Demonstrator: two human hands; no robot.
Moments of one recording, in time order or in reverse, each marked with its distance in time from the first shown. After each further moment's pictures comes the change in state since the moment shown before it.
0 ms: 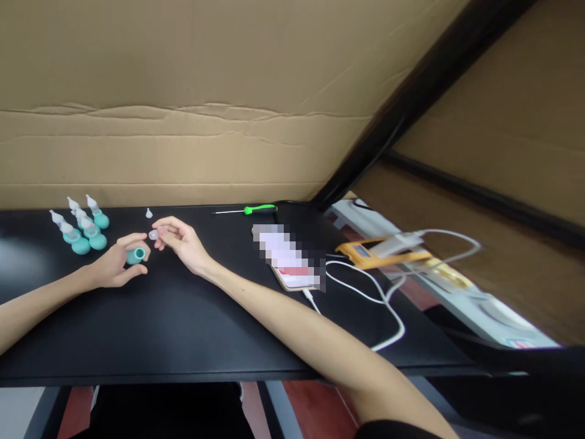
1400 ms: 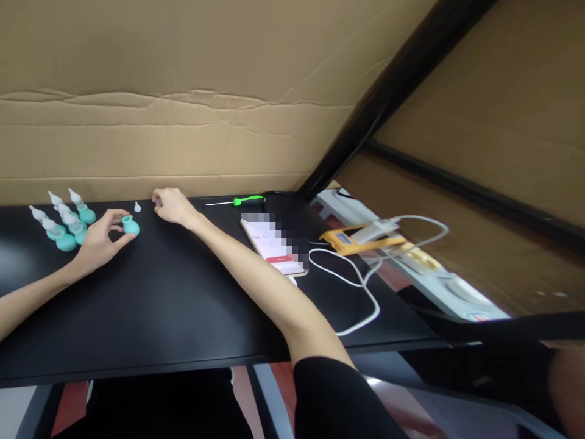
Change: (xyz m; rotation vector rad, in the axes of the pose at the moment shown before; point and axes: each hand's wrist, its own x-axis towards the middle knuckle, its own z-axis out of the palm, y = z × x) left_hand 0.018 -0.010 -0.001 0.000 0.348 -0.412; right_hand 0.091 -0.028 -0.035 -1.317 -0.102 0.080
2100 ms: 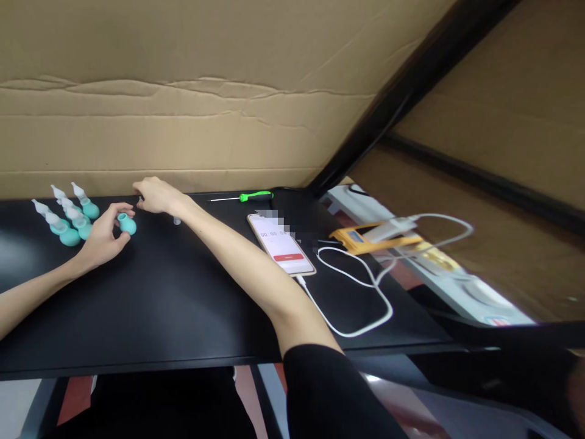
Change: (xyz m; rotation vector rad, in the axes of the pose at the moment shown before) left_hand 0.000 -0.007 0.002 0.075 -0.008 0.105; right_hand 0.012 -0.056 -0.023 -0.230 -0.221 -0.189
